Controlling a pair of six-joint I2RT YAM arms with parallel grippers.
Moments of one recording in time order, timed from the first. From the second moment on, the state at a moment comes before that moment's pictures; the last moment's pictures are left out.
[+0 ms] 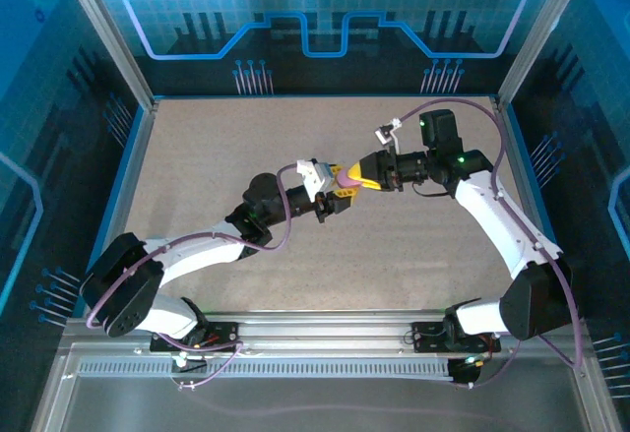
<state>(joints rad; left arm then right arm) -0.72 1.42 0.73 0.76 0.38 -0.01 0.27 1.37 1.20 -0.58 -1.12 0.61</state>
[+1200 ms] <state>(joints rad) -0.68 1.28 0.64 0.62 0.24 0.03 0.27 1.65 1.16 -0.30 -0.89 0.83</state>
